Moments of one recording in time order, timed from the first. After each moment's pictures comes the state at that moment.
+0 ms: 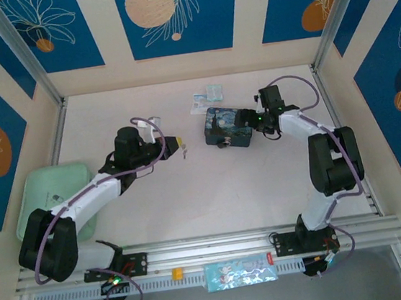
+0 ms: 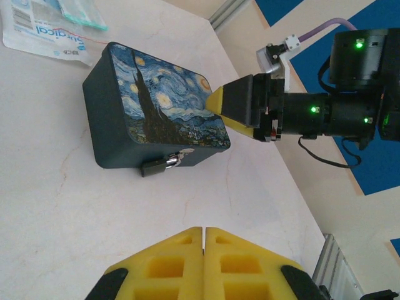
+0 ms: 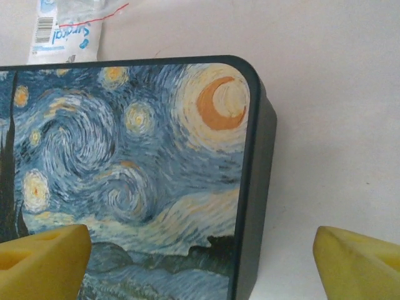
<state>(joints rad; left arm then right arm) -0.45 1.33 0.74 0.22 0.50 -0.63 0.15 1.74 1.14 -0.36 -0.24 0.41</state>
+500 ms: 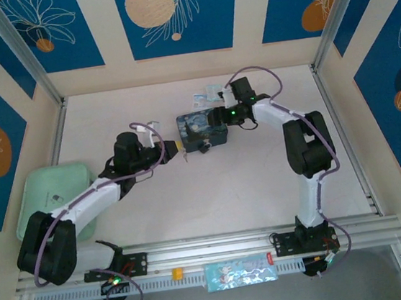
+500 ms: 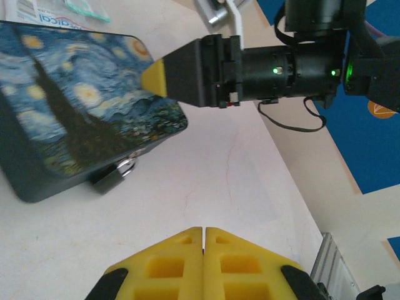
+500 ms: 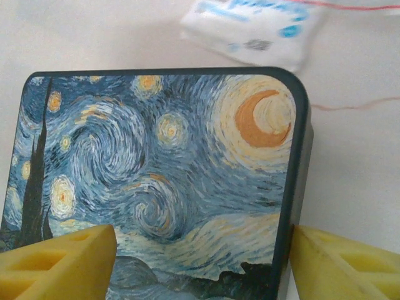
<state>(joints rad) -0.45 1.29 0.67 0.27 0.50 -0.65 0.33 2.01 1.48 -0.42 -0.41 0.24</state>
